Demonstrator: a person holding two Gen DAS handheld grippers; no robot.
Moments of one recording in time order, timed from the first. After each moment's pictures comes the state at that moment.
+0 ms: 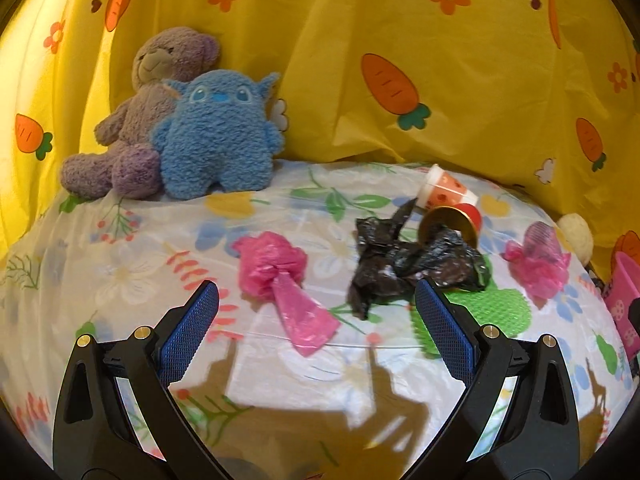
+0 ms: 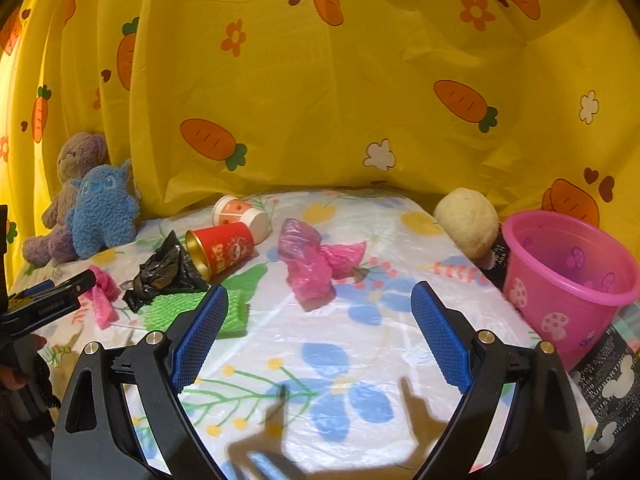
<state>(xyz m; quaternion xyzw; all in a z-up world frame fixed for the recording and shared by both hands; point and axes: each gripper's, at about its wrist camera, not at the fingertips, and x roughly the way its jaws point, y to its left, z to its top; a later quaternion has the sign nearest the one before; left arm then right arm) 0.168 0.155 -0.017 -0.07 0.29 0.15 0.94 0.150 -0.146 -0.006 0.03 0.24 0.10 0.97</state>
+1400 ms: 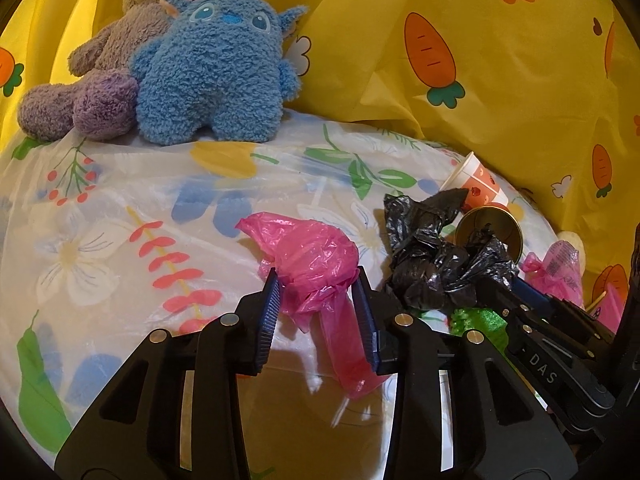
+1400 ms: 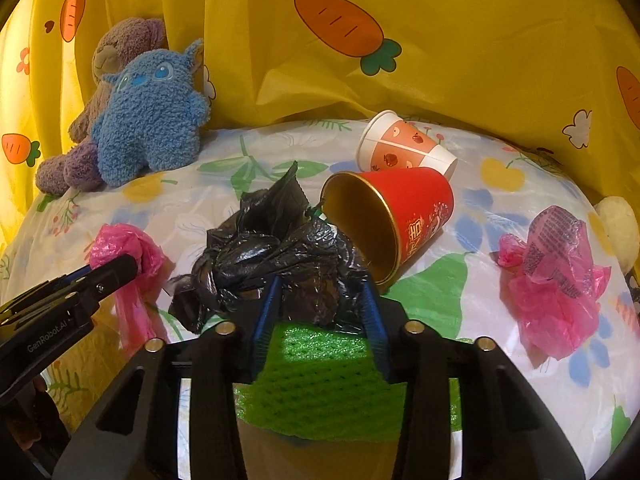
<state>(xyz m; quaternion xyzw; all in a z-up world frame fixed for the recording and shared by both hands) 0.215 0.211 -0.052 -0.16 0.35 0.10 0.92 0.259 0.015 -0.057 -0.05 0.37 0.22 0.90</state>
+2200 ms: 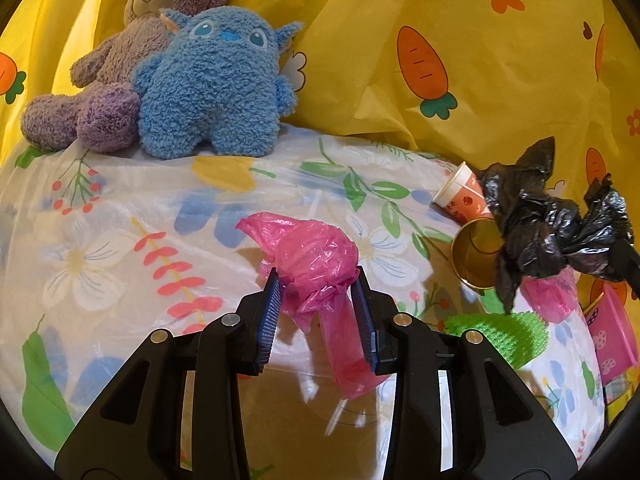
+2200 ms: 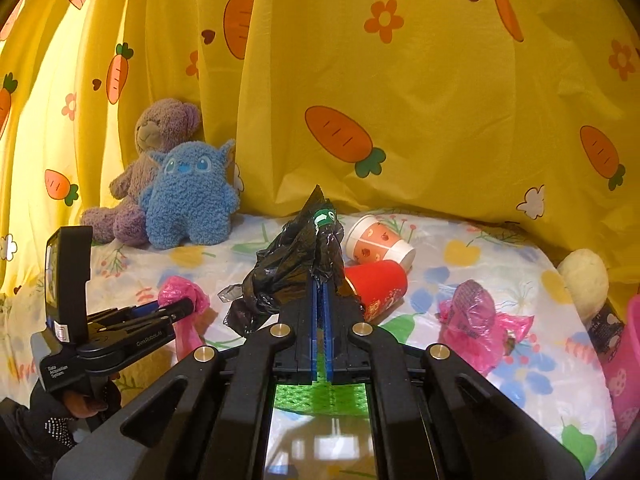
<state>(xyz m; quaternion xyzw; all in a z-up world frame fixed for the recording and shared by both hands) 0.208 0.208 -0.045 -0.15 0.33 0.10 0.93 0.194 -0.049 0.027 -0.02 0.22 0.24 0.95</state>
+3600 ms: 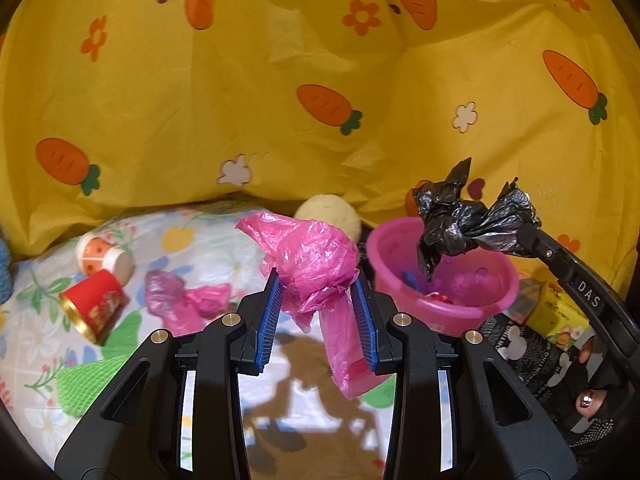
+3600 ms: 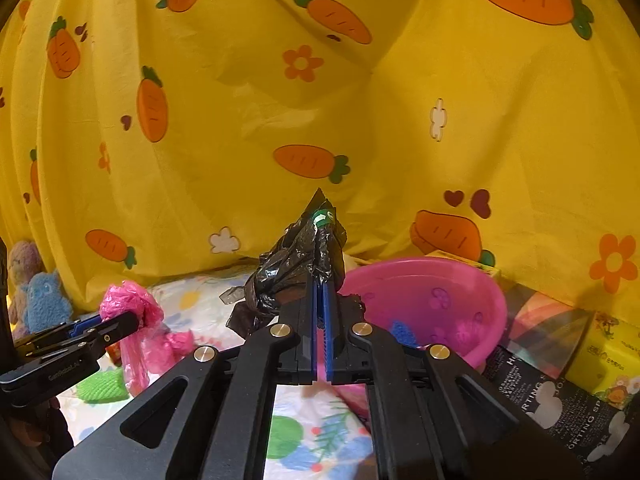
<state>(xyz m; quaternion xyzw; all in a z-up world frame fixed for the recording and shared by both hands) 0.200 -0.167 0.043 0.01 0.26 -0.23 0.94 0.125 -0.394 0.033 0.13 0.16 -0.06 0.98</state>
